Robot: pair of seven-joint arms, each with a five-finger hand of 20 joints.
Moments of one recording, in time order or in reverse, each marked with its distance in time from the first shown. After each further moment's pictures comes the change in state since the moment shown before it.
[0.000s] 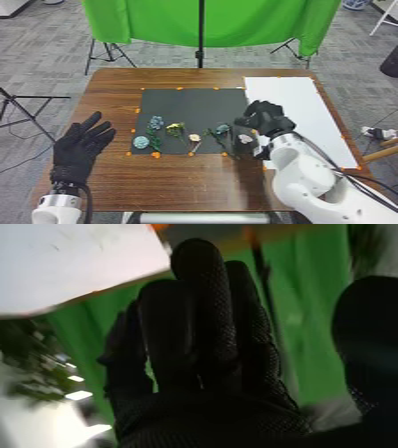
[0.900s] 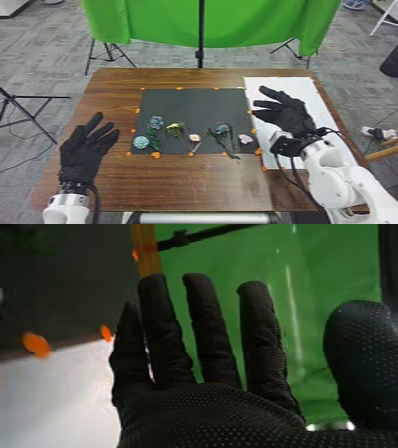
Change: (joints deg) left arm -3.2 -4.1 2.3 3.3 0.8 -1.5 -0.3; right arm -24.0 -15.6 35.0 3.0 74.6 -2.3 -35.3
